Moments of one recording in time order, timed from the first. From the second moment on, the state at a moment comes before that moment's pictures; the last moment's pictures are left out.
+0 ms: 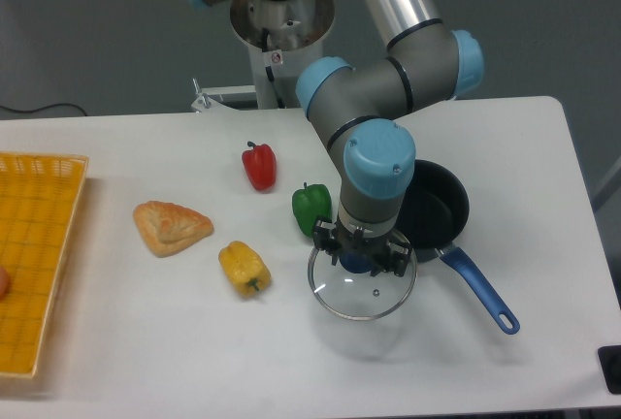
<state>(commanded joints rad) 2.48 -2.03 -1.47 -1.19 1.51 0.76</state>
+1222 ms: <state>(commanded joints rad) 2.46 -2.07 -1.48 -1.12 1.51 0.70</state>
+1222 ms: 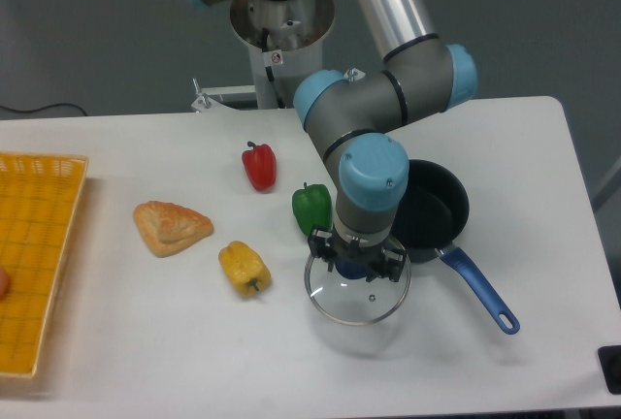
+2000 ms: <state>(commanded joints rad) 2.45 -2.12 -1.48 -1.12 1.51 0.70</state>
